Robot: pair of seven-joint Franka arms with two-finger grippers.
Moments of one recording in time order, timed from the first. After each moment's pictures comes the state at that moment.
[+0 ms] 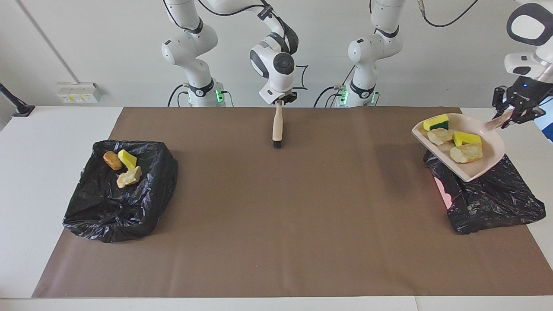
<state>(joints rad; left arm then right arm) 0.32 -0.02 0.08 -1.71 0.02 1.81 1.63 0.71 -0.02 0.19 -2.32 0.37 1.99 0.74</state>
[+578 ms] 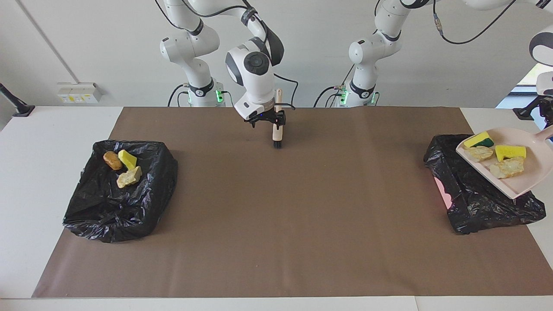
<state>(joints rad) 0.38 0.17 0.08 -1.59 0.44 1.97 1.67 0.38 0.01 0.17 -2.09 0.13 2.01 0.63</state>
